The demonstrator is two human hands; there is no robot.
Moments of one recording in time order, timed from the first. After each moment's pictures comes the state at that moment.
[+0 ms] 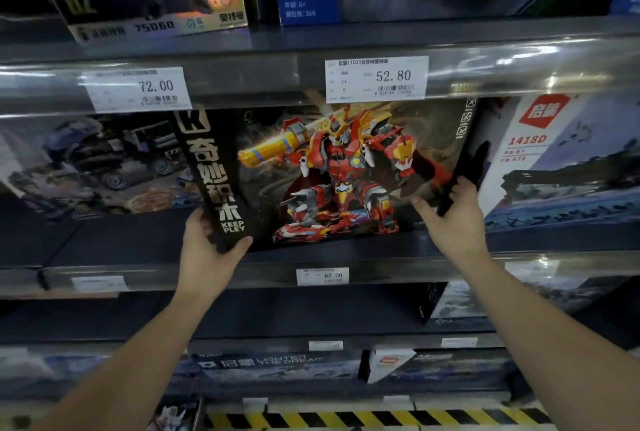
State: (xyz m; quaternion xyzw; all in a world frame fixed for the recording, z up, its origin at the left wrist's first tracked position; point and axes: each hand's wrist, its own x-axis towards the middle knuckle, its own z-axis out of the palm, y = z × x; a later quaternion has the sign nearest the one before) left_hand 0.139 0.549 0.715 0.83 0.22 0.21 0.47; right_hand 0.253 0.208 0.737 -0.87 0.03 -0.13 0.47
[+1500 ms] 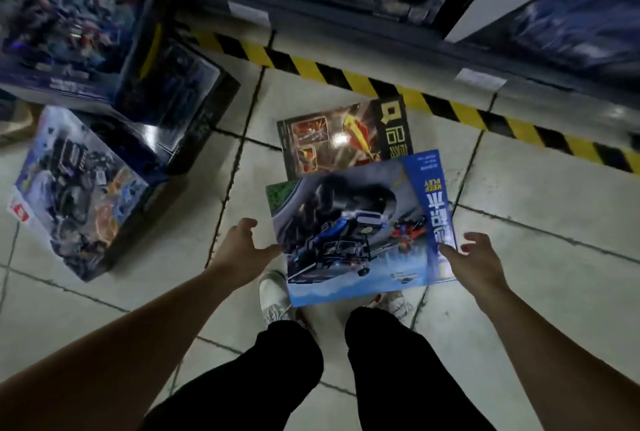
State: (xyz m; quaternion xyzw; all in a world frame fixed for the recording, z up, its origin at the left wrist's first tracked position) left_hand -0.242 0.376 0.055 0.70 0.50 -0.38 0.34; right_hand -0.083 0.042 0.009 -0.85 0.22 0.43 0.23
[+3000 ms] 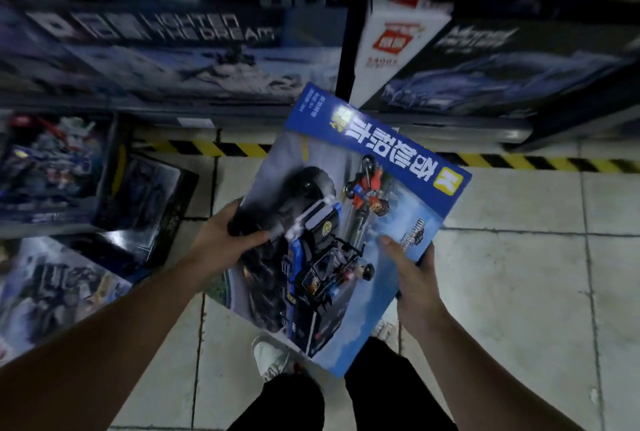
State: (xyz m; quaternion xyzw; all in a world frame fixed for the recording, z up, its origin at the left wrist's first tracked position) left_hand -0.121 0.405 0.165 0.77 0.32 -0.25 0.50; right_hand -0.102 0.105 0.154 -0.61 0.33 0.22 0.69
